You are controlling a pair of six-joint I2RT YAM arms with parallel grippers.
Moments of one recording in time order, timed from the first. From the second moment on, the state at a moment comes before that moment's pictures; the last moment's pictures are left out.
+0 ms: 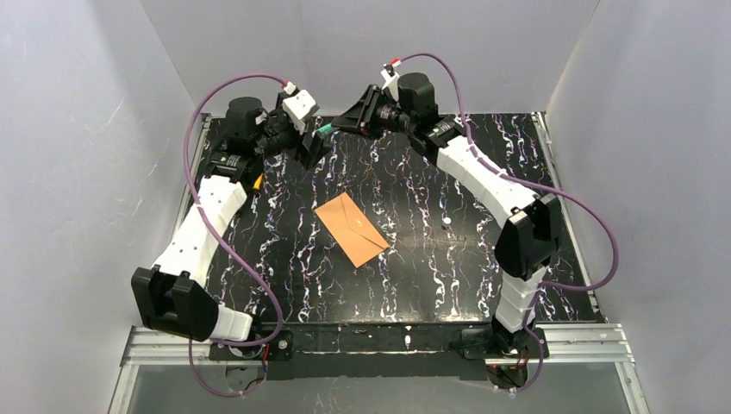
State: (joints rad) left arm -0.23 1.40 1.37 -0.32 0.59 0.46; right arm 0.61 1.89 1.86 -0.20 -0.49 0.98
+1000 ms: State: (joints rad) left arm -0.23 1.46 1.49 0.21 0.45 -1.20; right arm 0.58 1.78 1.56 0.78 -0.20 1.37
